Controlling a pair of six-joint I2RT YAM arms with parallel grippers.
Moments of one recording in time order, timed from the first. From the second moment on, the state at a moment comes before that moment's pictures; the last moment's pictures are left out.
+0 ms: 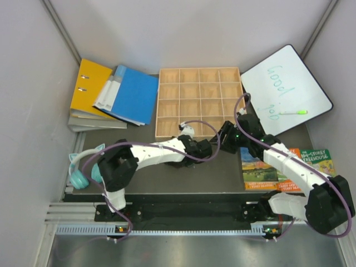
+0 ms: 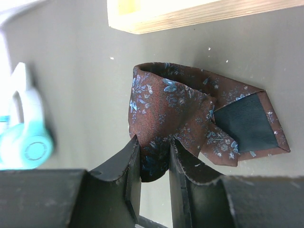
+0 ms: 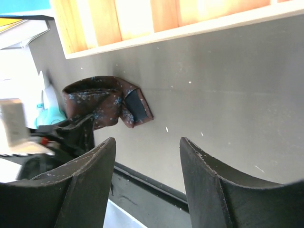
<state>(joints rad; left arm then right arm) -1.07 1.81 1.29 -1.06 -0.82 -0.90 0.45 1.17 0.75 -0.33 -0.25 0.90</state>
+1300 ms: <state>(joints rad) -1.28 2.09 1.39 -1.08 -0.89 -0.87 0.33 1.05 0.71 -0.46 -0.28 0.84</state>
